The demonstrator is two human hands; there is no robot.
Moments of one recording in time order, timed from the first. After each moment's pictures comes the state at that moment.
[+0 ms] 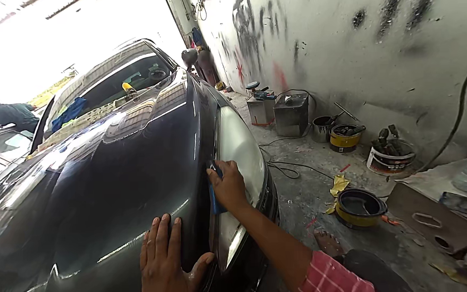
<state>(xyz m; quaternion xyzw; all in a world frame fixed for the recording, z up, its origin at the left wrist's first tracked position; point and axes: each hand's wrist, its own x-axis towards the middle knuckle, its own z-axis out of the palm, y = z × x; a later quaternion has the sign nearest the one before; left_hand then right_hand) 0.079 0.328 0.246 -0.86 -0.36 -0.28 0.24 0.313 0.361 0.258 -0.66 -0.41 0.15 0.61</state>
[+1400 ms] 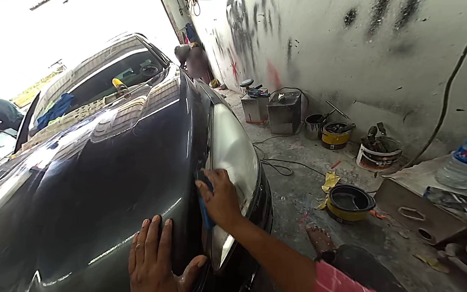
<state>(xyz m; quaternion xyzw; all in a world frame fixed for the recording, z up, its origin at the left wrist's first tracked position) 0.079 0.328 0.246 -0.86 -0.36 -0.28 0.23 0.294 0.341 0.251 -0.65 -0.44 0.14 0.60</state>
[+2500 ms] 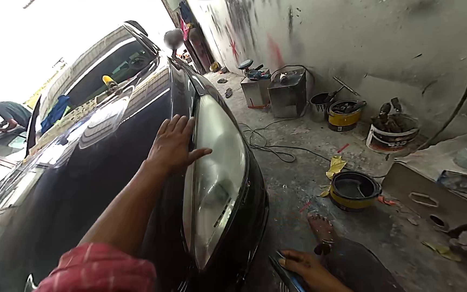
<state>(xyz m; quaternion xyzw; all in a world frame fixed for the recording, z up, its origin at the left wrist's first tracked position) 0.303 0.468 0.361 -0.94 -0.25 0.00 0.25 0.398 0.146 0.007 -0.51 -0.21 0.64 0.53</state>
